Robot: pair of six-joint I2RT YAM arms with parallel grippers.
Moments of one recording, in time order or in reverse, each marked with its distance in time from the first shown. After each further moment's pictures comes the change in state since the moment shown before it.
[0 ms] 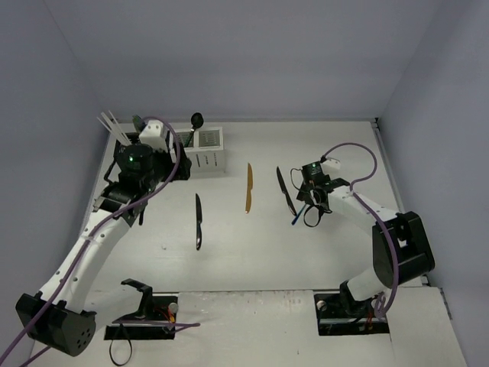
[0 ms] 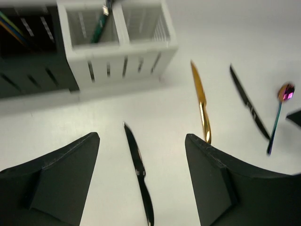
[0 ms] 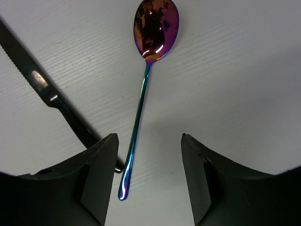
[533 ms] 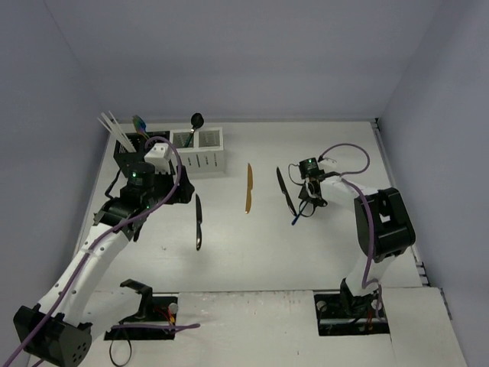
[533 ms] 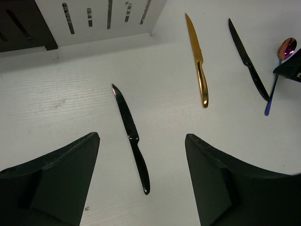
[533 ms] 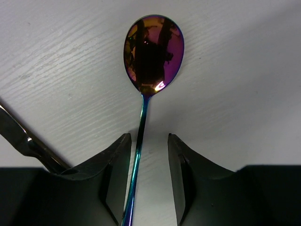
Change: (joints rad) left arm 0.000 -0.104 -0.178 -0.094 0.111 -0.032; right arm -0.057 0.242 0.095 0.046 -0.010 0.003
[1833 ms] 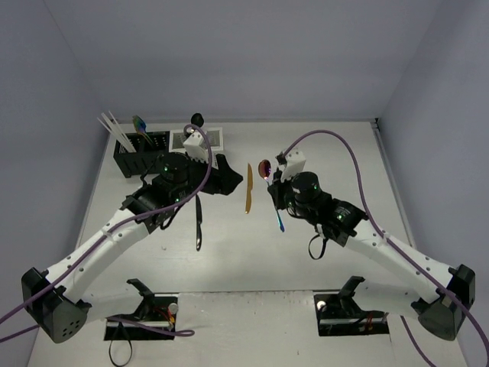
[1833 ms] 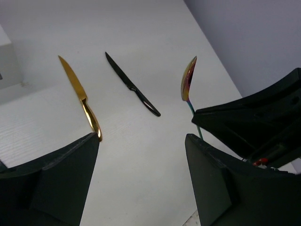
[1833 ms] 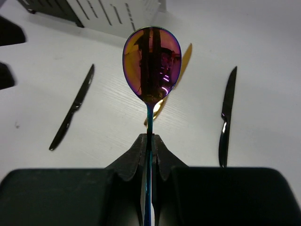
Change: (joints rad) left arm -0.312 0.165 0.141 0.260 0.062 -0.193; right arm 0.491 -0.646 -0.033 0.081 -0.140 -0.423
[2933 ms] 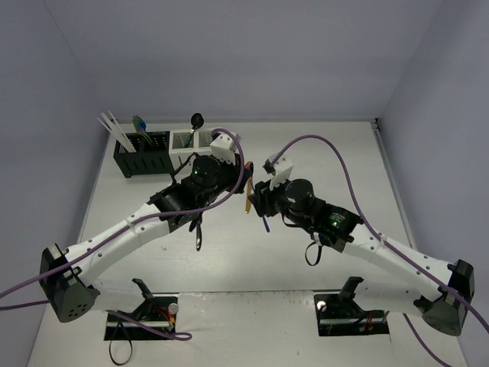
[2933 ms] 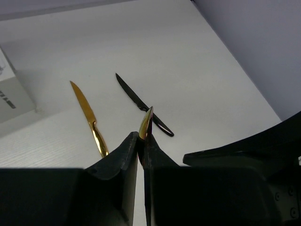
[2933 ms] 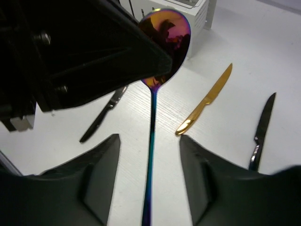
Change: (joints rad) left arm -0.198 0.146 0.084 0.095 -0.273 0.075; right arm 0.118 -0.007 -0.012 0.098 -0.051 -0.043
